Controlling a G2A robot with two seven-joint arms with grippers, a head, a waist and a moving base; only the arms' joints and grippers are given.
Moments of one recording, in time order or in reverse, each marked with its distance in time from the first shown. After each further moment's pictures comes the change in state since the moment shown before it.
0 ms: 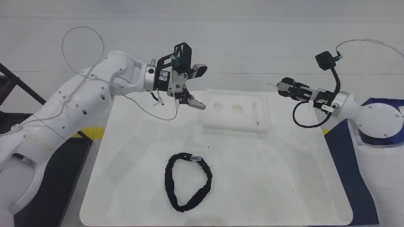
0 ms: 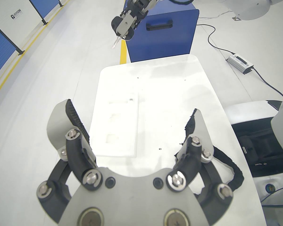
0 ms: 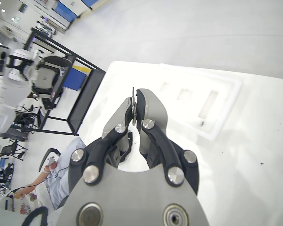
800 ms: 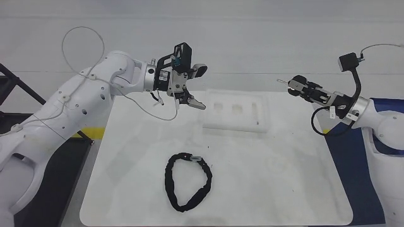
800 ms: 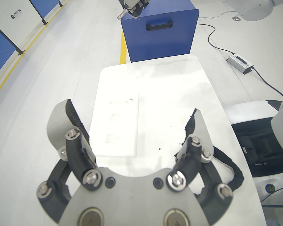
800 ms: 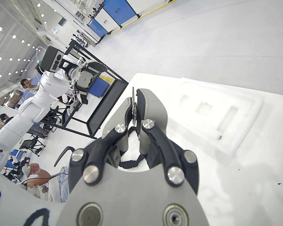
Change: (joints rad) left arm 0.009 0.000 -0.002 -0.009 0.017 0.018 -0.013; right arm -0.070 0.012 0.096 -0.023 0.143 -0.117 -0.006
